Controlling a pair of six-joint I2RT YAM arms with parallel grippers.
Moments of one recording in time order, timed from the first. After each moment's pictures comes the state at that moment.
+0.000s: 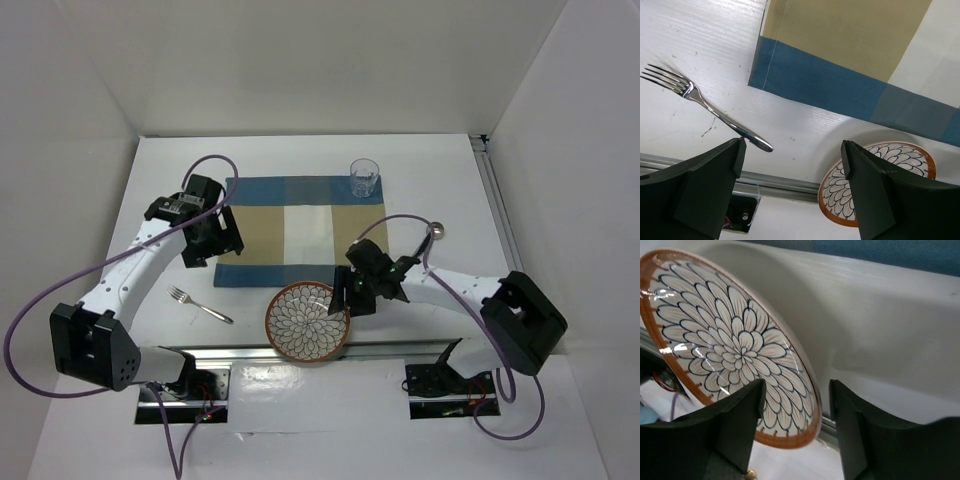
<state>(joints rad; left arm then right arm) -0.24 1.34 1.19 -1.03 -0.13 -0.64 0.76 1.38 0.70 -0.37 -0.21 0.83</state>
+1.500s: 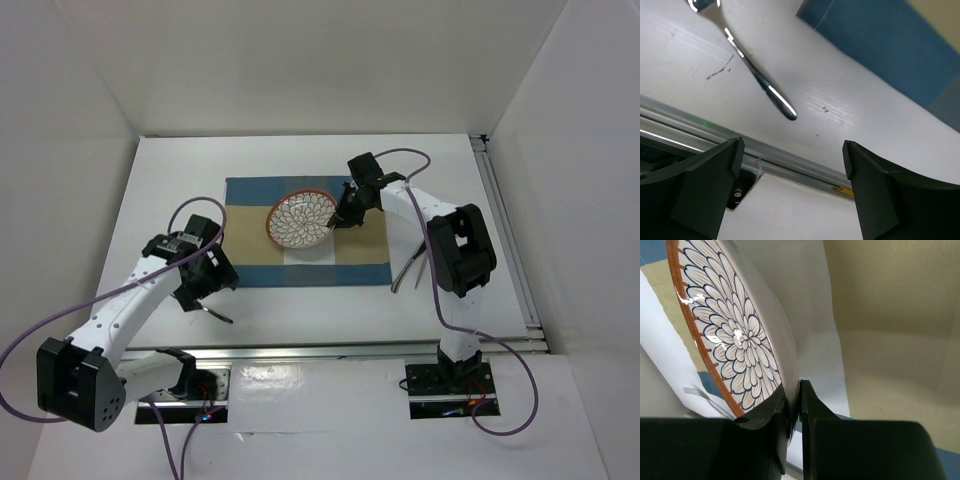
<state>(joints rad) -0.28 1.15 0.92 -1.07 -0.15 -0.88 0.43 1.99 1.50 -0.50 -0.27 0.81</state>
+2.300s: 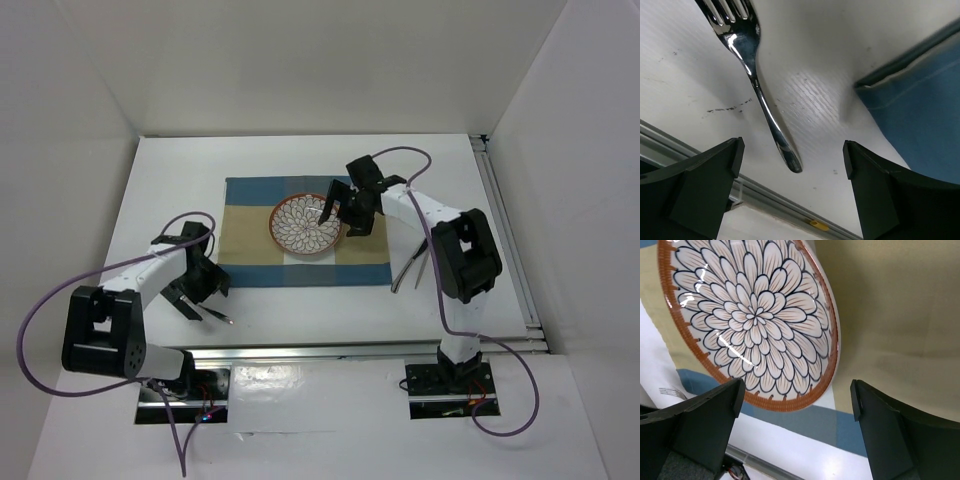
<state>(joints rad) -0.09 1.36 0.77 -0.90 -0.11 -1.01 0.45 1.95 1.45 -0.50 -0.19 0.75</state>
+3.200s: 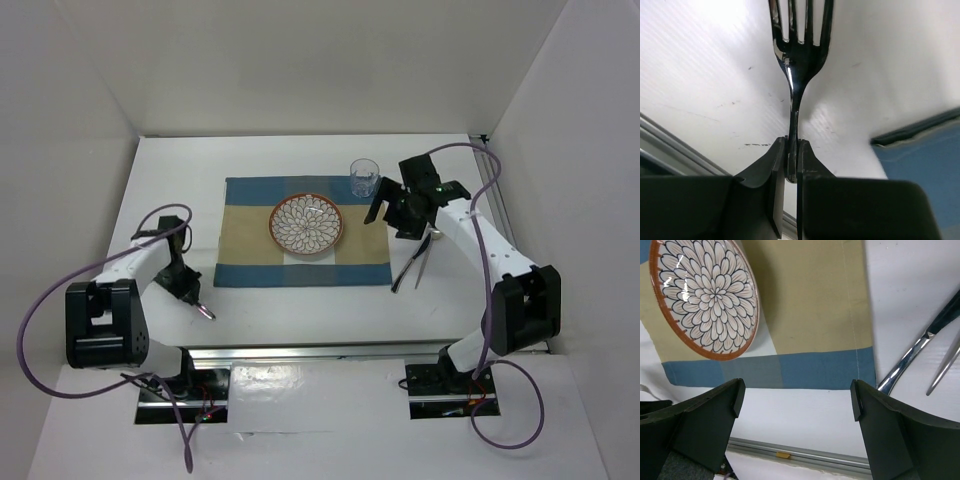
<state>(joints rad) 0.11 1.43 0.78 -0.87 -0.14 -0.94 0.29 1.49 1.26 -0.74 -0.07 0.66</state>
